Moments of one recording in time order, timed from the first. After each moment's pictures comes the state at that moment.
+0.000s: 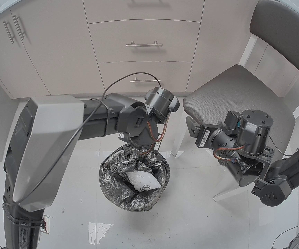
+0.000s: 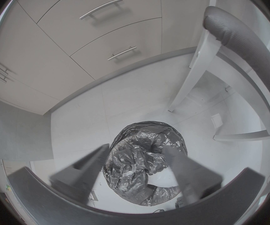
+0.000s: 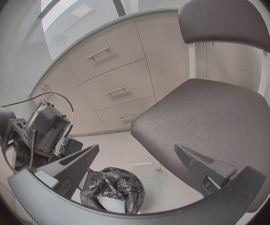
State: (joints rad) left arm -0.71 2.35 -2.00 0.58 0.54 -0.18; right arm 0.70 1.86 -0.73 -1.09 -0.54 0.27
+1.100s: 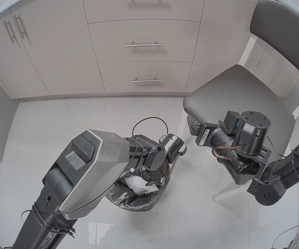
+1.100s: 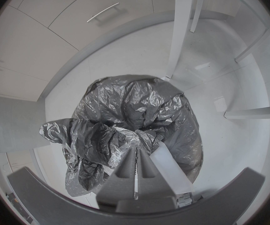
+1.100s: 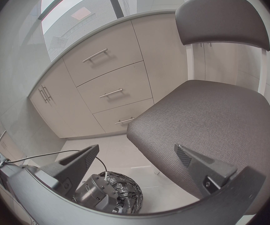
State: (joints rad) left arm -0.74 2.61 -2.00 0.59 0.54 -0.32; right arm 0.68 1.90 -0.73 -1.17 -0.54 0.25
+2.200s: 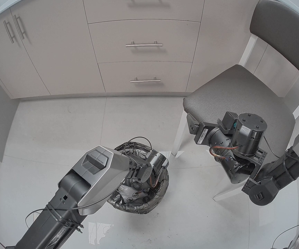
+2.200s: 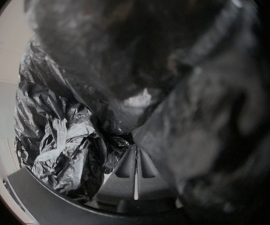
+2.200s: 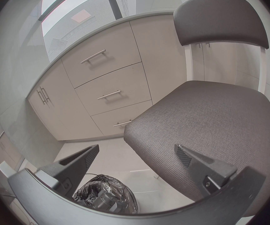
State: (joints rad) left arm -0.63 2.82 -2.00 0.43 0.56 -0.34; right arm 0.66 1.96 -0.74 -1.26 -0.54 0.24
